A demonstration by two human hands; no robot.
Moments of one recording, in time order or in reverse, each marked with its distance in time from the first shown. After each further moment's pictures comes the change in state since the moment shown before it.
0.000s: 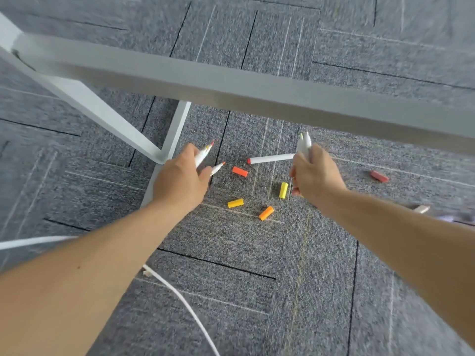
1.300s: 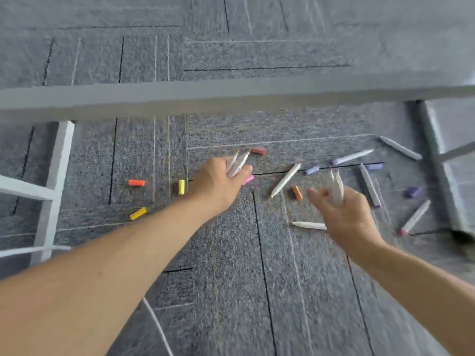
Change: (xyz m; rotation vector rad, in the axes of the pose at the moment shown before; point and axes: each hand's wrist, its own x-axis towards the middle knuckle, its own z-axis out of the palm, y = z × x) left_hand -0.071 0.223 0.070 -0.356 -0.389 0.236; right_hand -0.140 0.171 -0.159 0.147 0.421 0.123
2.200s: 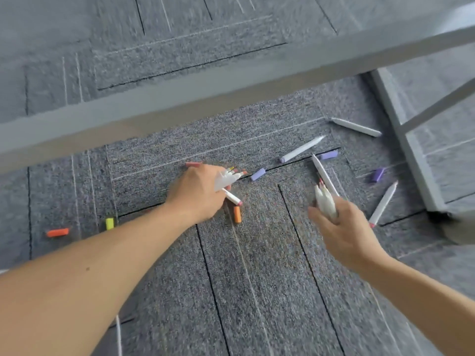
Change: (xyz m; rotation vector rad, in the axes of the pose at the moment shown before) left_hand 0.069 0.049 0.093 0.548 -0.141 0.153; right_hand 0.041 0.097 -0.067 -0.029 -0.041 -0.012
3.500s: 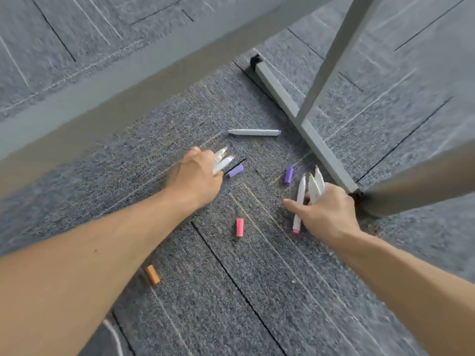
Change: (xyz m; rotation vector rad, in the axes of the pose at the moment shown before) left_hand 0.105 0.167 0.059 0.304 -0.047 0.286; right_hand 0.044 0.076 -0.085 0.030 0.331 0.526
